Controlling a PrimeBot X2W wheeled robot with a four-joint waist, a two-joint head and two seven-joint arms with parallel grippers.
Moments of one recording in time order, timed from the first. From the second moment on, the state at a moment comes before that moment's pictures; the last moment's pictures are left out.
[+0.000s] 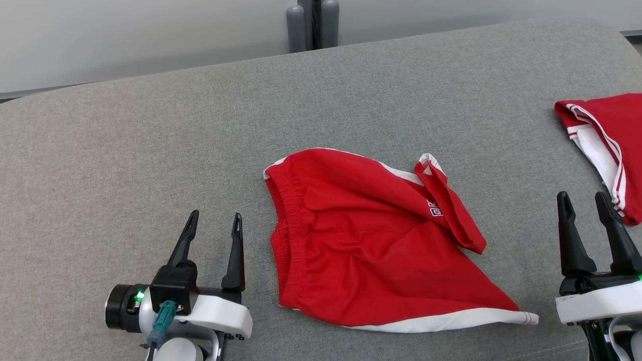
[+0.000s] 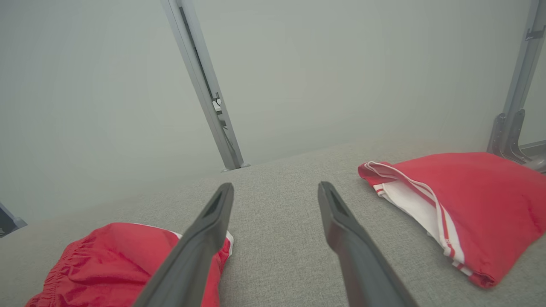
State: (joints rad) left arm -0.13 0.05 -0.24 0.23 -0.13 0.14 -0.26; right arm -0.07 -0.19 -0.01 0.08 0.47 0.13 -0.20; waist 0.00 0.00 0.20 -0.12
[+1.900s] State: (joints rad) left arm -0.38 0.44 -0.98 0.33 -0.42 -0.13 -0.26; right arm -0.08 -0.23 0.03 0.19 0.45 0.13 -0.17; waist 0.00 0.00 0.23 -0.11
